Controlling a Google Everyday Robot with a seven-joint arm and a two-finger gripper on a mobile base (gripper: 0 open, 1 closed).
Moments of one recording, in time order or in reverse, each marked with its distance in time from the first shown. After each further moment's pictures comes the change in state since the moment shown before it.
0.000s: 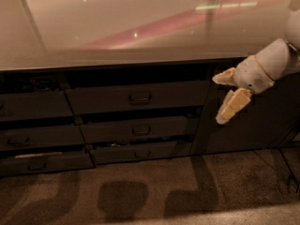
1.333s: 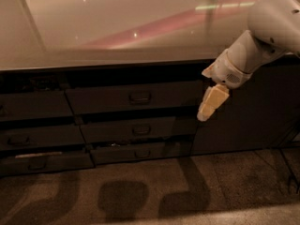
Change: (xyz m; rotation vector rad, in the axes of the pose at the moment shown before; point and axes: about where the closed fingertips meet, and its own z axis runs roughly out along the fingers) arm -0.039 -0.001 0.020 0.131 0.212 0.003
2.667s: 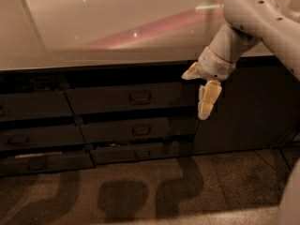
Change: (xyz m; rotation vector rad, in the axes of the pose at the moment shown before) arm -0.015 0.002 0.021 -0.242 0.027 -0.289
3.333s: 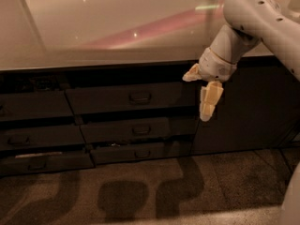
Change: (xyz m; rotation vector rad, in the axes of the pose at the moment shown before) arm 0.000 0.005 0.002 -0.027 0.003 -0.017
